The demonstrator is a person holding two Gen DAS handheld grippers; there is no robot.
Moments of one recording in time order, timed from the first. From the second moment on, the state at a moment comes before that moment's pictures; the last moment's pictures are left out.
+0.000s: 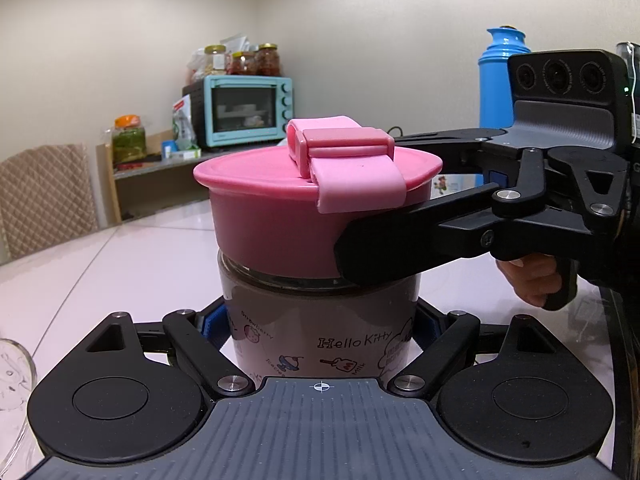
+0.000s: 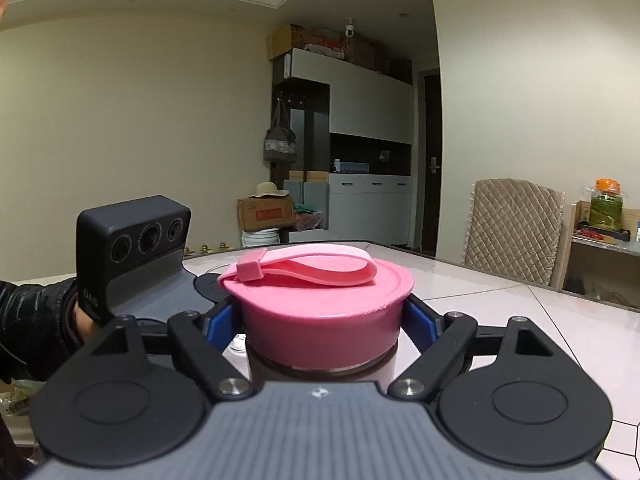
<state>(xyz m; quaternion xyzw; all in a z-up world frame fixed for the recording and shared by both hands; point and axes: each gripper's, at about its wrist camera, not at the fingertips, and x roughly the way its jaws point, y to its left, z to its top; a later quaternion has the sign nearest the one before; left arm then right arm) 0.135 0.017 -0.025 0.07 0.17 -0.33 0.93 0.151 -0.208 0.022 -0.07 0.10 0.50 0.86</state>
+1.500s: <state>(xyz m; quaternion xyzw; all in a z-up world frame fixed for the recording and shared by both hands) 0.134 0.017 -0.025 0.07 0.17 -0.33 0.93 0.101 -0.160 0.013 -0.06 0.11 0.31 0.94</state>
